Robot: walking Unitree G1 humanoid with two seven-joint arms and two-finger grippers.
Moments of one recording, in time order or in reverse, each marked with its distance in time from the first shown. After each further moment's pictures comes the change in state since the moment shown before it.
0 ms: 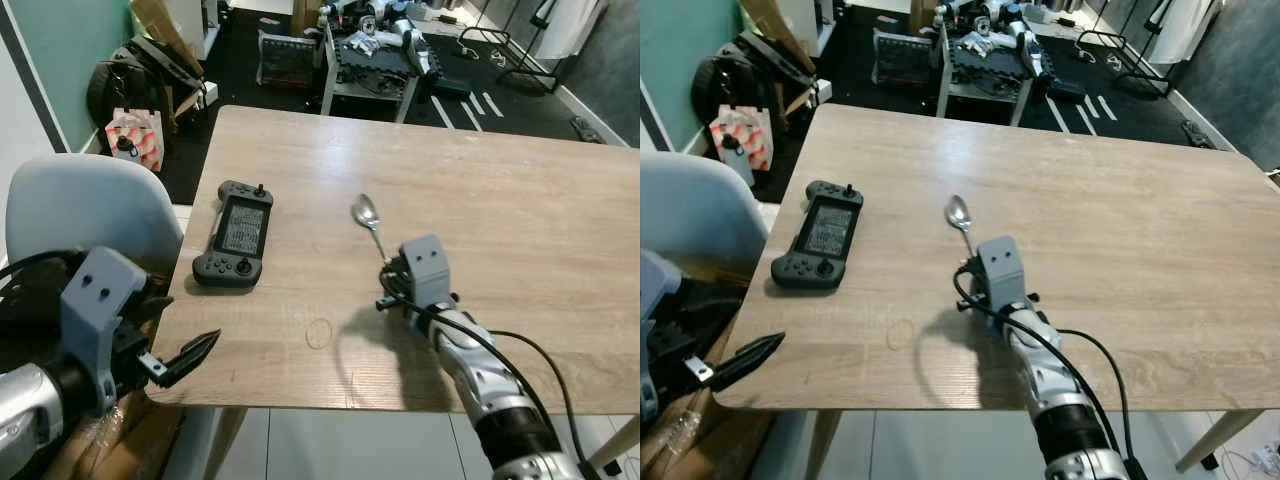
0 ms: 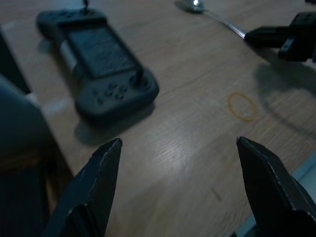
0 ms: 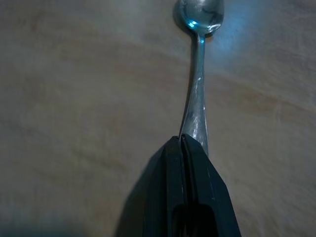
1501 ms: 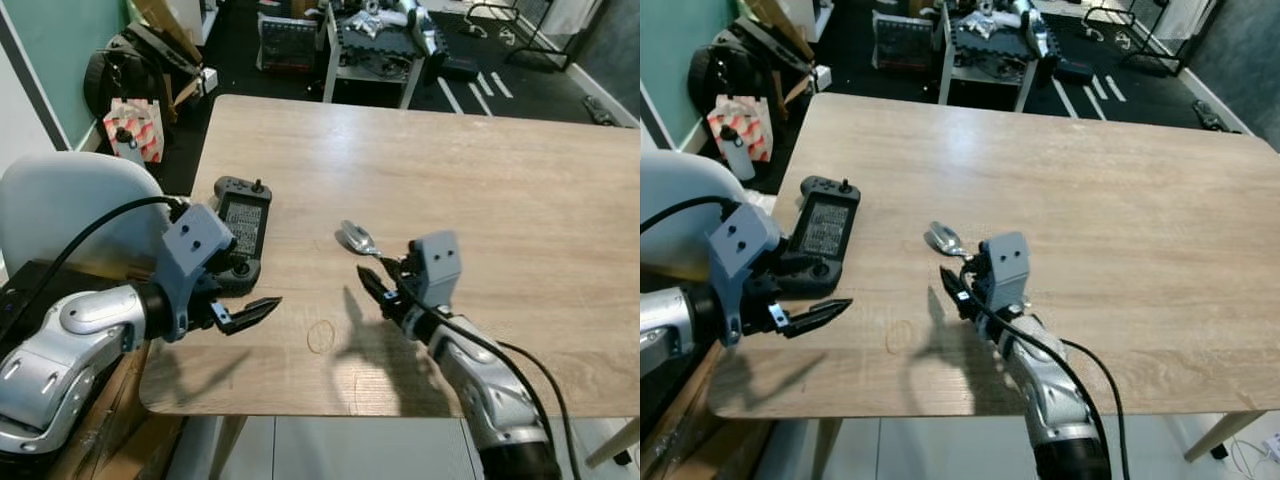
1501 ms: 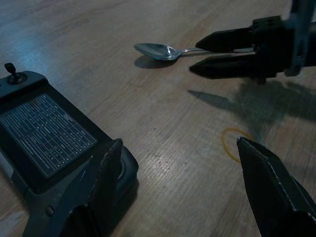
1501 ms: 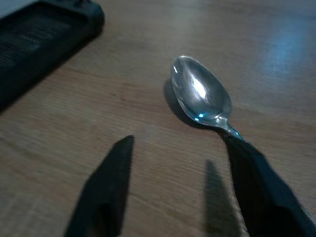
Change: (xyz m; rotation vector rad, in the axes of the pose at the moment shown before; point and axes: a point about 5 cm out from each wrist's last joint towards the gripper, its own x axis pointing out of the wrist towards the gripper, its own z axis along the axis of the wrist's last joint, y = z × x) left arm 0.063 0.002 0.022 0.165 -0.065 -0.216; right arm -0.003 0.031 0.041 0.176 -0.243 0.164
